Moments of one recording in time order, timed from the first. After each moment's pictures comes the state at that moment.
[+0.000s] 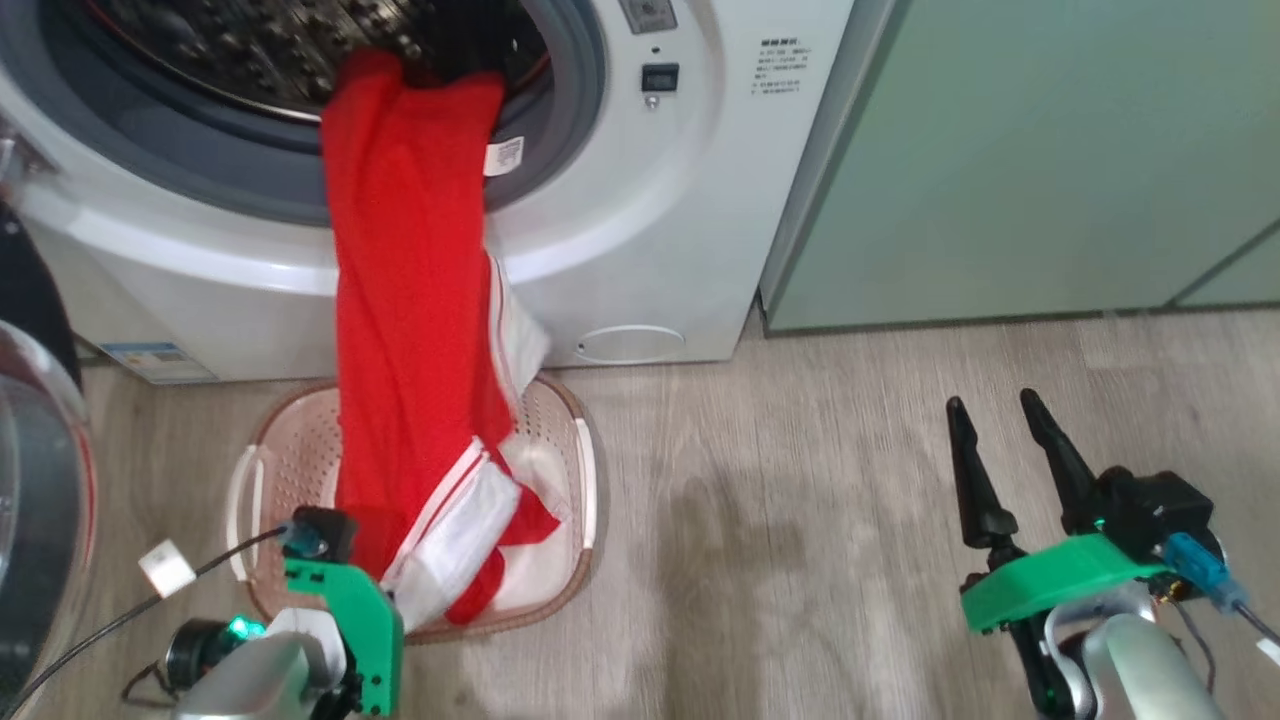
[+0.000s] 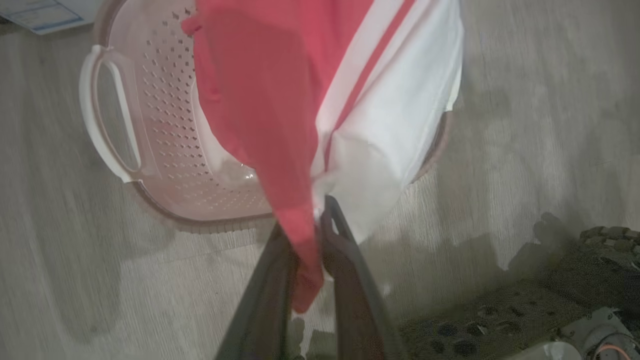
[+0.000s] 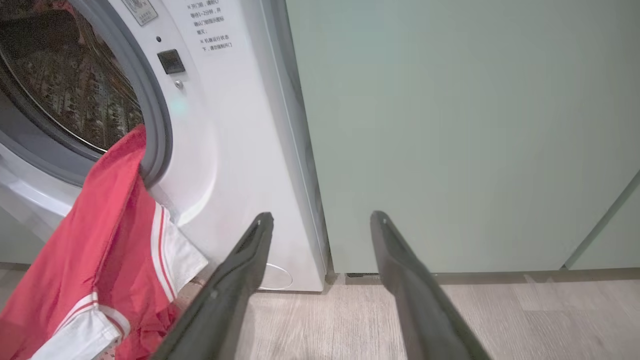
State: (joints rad) left arm -0.51 0.20 -0.82 1.15 -0.81 -0.11 0.04; right arm -0.16 -0.11 0.16 0.32 0.28 0.12 -0.26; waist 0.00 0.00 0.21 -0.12
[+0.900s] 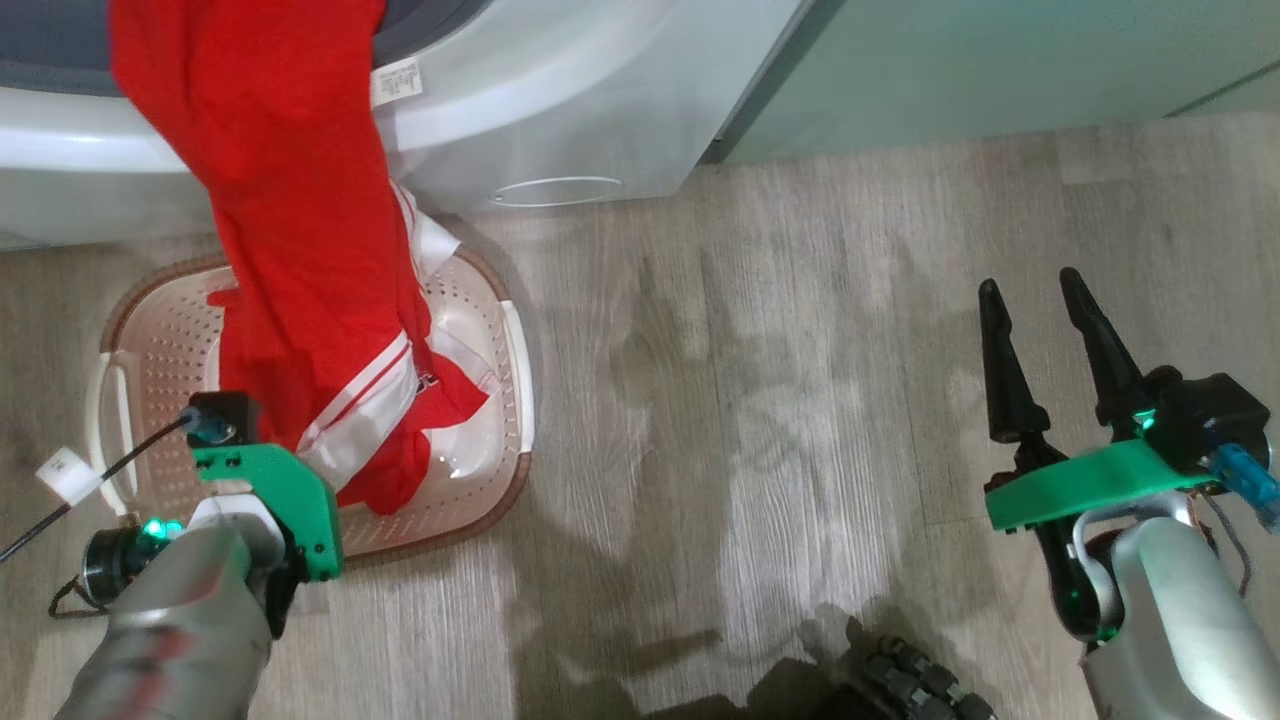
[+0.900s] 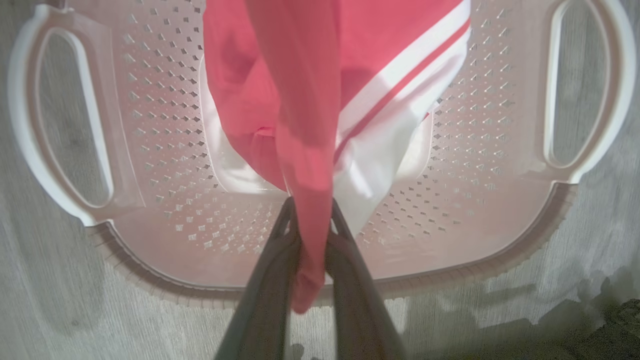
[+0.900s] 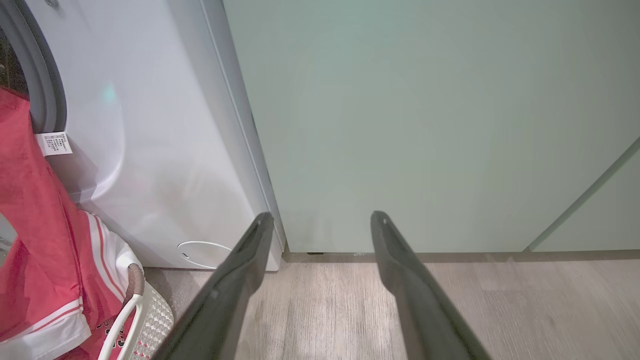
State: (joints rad) left arm -0.70 0.21 -0.75 1.28 -0.90 -0.01 0.02; right arm -0.30 -0.15 0.14 0.27 0.27 0.12 -0.26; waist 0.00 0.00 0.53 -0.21
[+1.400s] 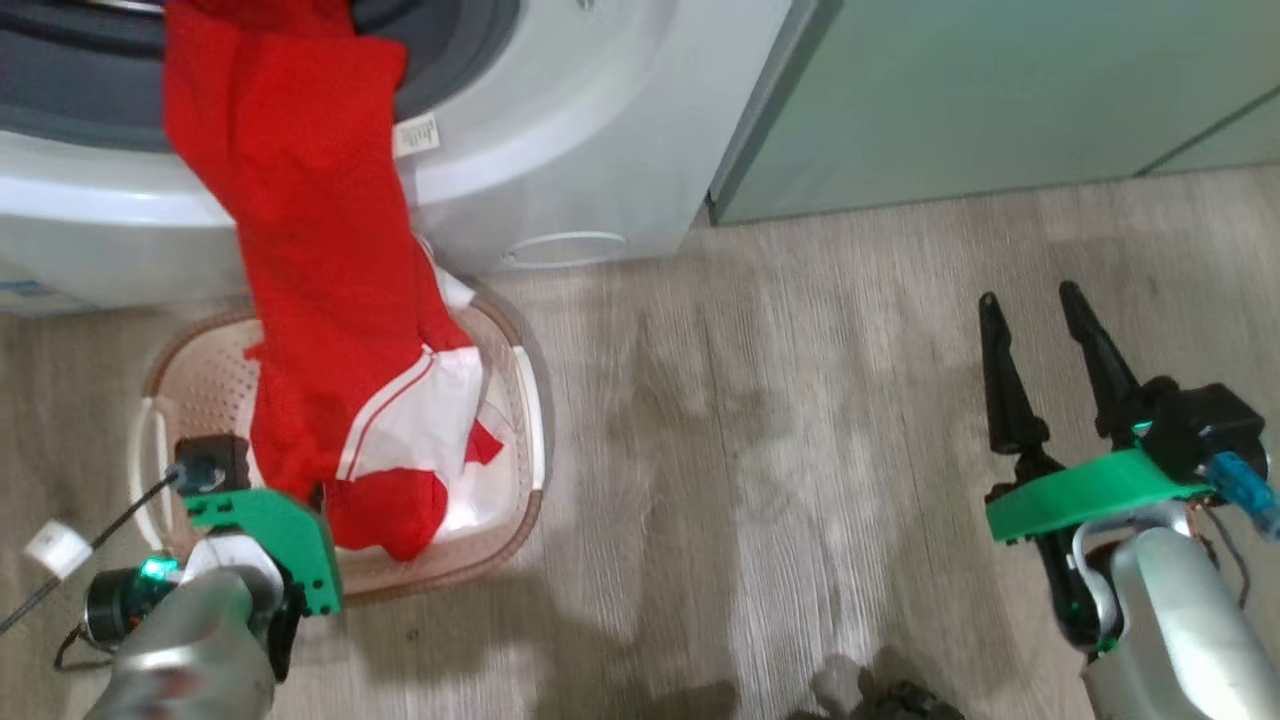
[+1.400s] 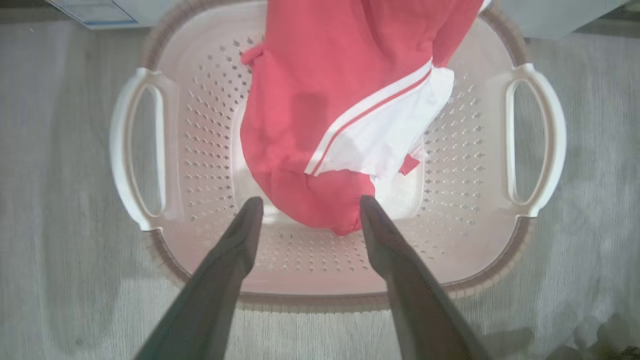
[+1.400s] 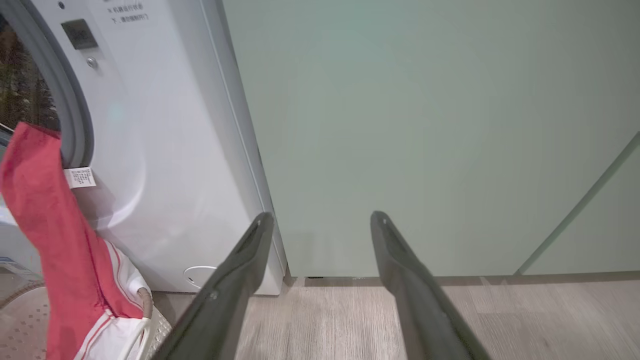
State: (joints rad) left arm -0.64 0.20 -0.72 1.29 -0.93 0.00 -0.13; right arm -0.29 -0.15 0.14 0.28 0.27 0.12 -0.26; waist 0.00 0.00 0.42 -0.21
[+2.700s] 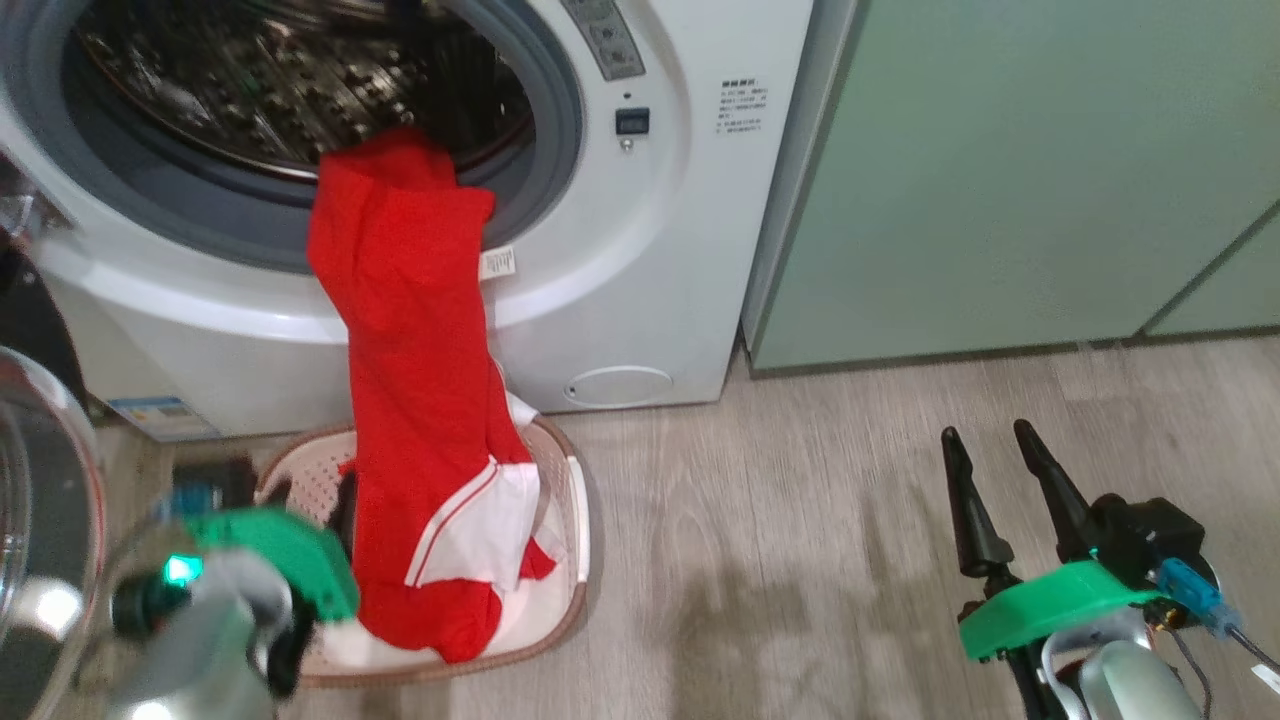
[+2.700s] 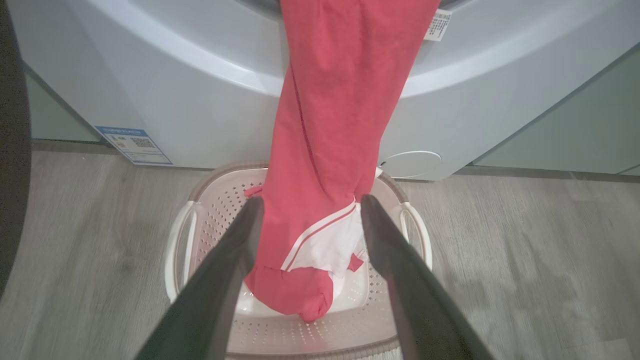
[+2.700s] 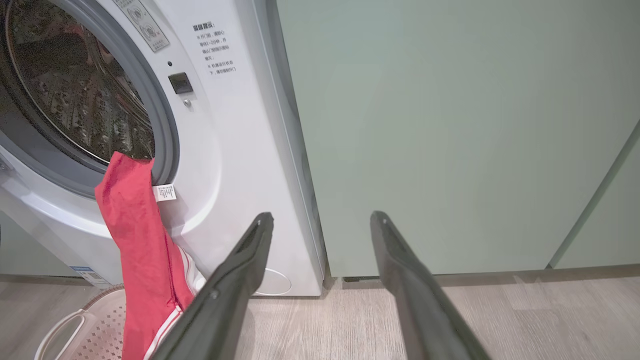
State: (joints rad) left arm -0.37 0.25 -0.35 0.88 -0.66 -0.06 -0.14; right arm -0.12 -0.12 0.17 0.32 0.29 0.12 -0.26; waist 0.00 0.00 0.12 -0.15
